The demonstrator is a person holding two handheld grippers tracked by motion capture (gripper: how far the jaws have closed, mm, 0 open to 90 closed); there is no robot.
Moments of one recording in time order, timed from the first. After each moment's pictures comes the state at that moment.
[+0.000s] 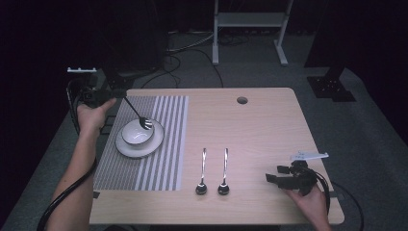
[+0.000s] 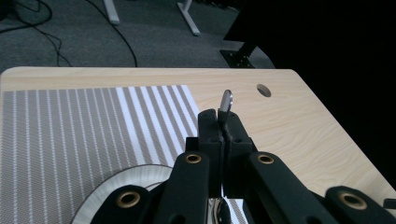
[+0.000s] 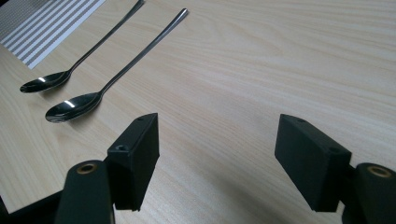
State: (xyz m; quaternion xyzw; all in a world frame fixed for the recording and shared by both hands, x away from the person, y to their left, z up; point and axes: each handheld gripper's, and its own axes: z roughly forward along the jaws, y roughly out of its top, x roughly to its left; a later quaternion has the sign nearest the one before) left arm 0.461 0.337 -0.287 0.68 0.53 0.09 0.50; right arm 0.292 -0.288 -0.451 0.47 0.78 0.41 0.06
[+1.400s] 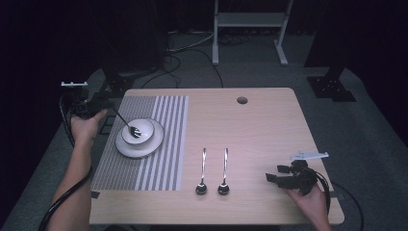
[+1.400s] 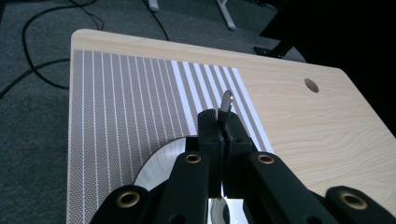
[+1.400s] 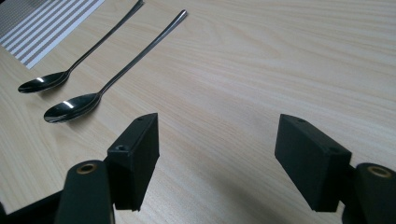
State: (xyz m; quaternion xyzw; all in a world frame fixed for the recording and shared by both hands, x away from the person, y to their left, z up) left arm 0.456 0.374 -0.331 0.66 0.59 0.11 0.46; right arm 0.293 -0.287 -0.450 0.47 0.78 0.41 0.06
